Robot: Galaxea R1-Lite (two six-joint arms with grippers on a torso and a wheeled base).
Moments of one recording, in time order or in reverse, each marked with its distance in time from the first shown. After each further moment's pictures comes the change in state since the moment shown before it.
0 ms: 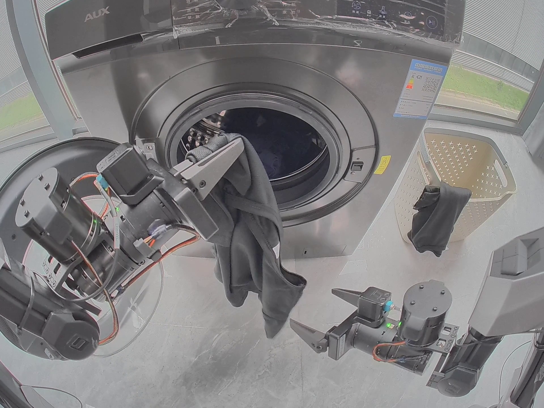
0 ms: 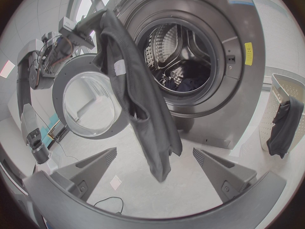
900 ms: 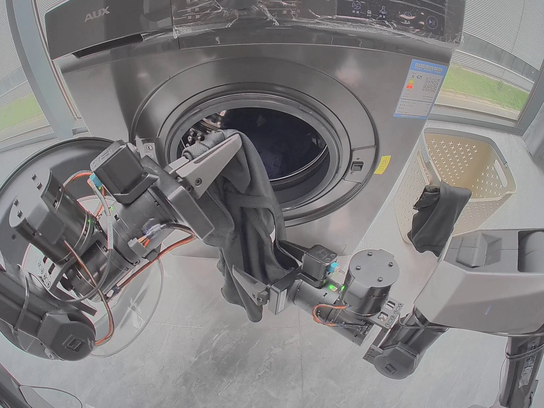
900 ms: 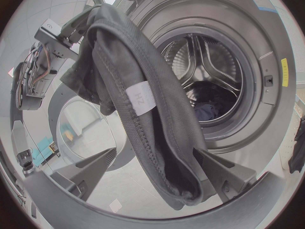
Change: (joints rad) left arm -0.002 -0.021 0.006 -0.001 -0.008 0.002; right arm 0.023 0.172 -0.454 0.016 0.029 -0.011
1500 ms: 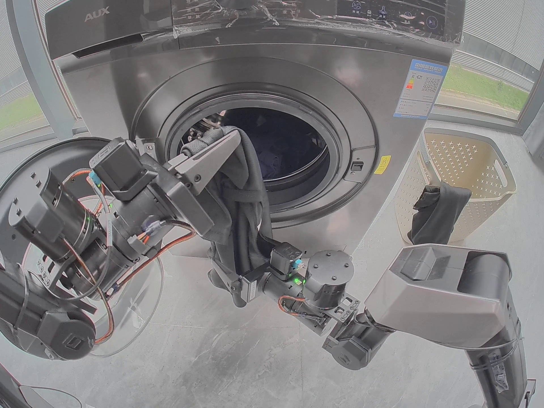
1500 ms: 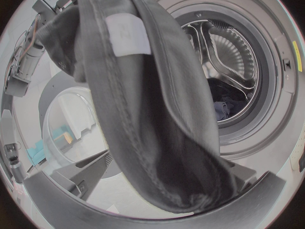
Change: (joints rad) left arm 0.000 -0.001 -0.008 0.000 0.008 -0.002; right arm -0.003 0.213 -0.304 0.024 0.001 -0.017
